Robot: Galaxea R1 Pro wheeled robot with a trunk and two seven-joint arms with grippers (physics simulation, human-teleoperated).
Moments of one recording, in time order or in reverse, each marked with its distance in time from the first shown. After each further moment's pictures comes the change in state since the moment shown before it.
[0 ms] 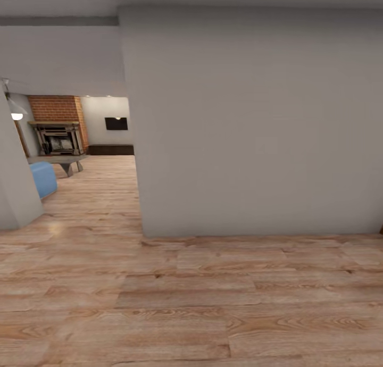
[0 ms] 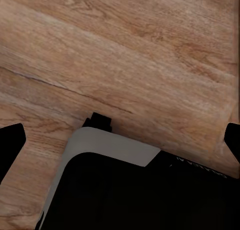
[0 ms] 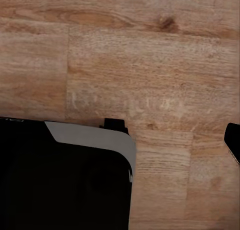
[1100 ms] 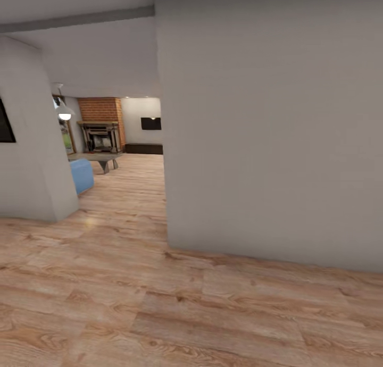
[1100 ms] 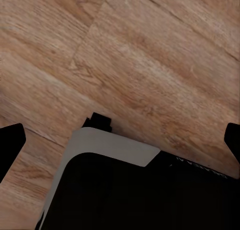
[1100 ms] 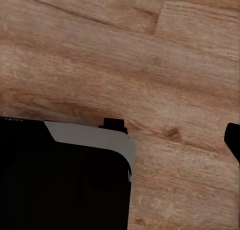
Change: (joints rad) left arm 0.000 0.000 -0.001 -0.001 0.000 0.000 0.000; right arm 0.000 -0.001 0.001 0.000 0.002 0.001 0.000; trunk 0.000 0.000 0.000
